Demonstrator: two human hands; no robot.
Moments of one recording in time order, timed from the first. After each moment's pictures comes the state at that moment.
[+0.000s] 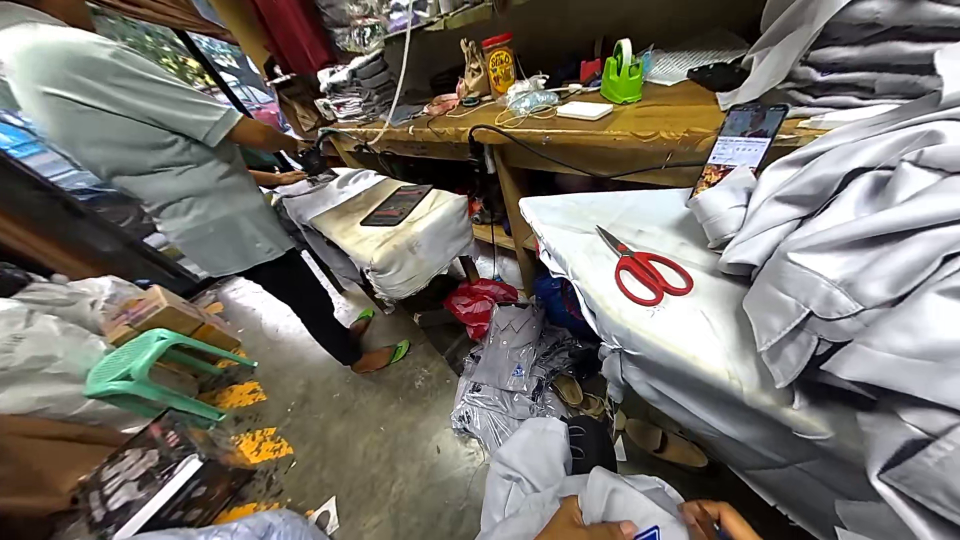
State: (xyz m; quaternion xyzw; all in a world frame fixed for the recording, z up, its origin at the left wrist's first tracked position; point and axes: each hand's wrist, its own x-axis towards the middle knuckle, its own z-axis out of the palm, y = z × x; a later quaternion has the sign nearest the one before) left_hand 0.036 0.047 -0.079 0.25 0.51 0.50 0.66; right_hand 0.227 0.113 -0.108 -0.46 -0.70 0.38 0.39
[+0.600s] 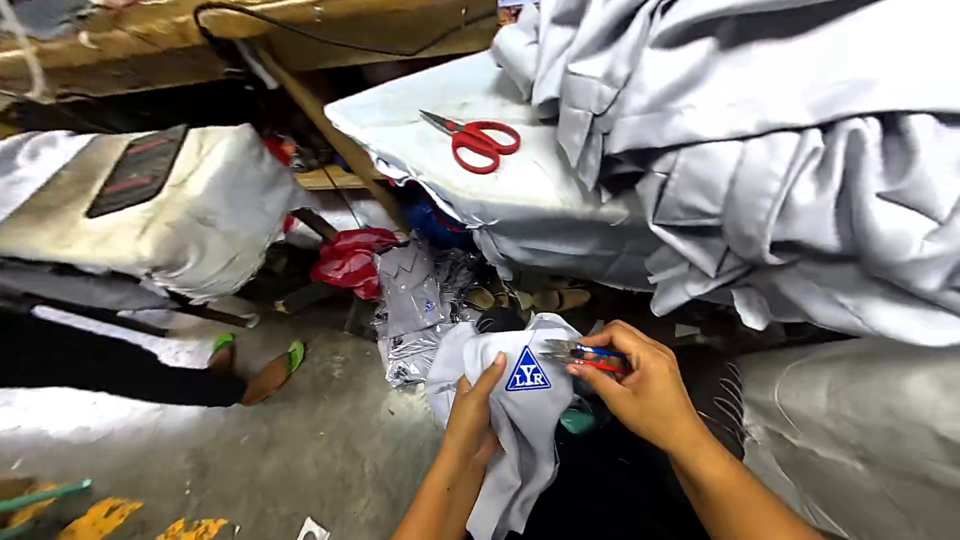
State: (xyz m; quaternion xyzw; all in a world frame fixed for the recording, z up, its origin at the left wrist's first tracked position) left_hand 0.028 0.031 -0.043 0.18 0.53 0.55 0.62; right_hand 0.226 0.055 -0.060 -0.49 -0.69 0.28 0.45
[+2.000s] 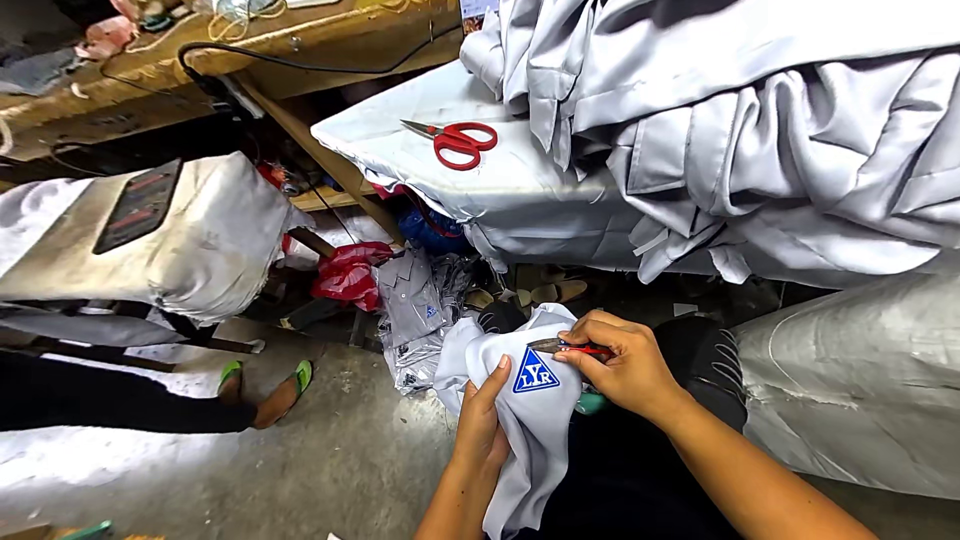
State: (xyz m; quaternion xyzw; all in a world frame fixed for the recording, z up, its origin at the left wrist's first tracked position) left_hand 0.023 -0.001 -0.046 0.17 0.46 0.58 0.65; right_hand 0.213 0.039 -0.072 -0.44 -0.72 0.25 0.47
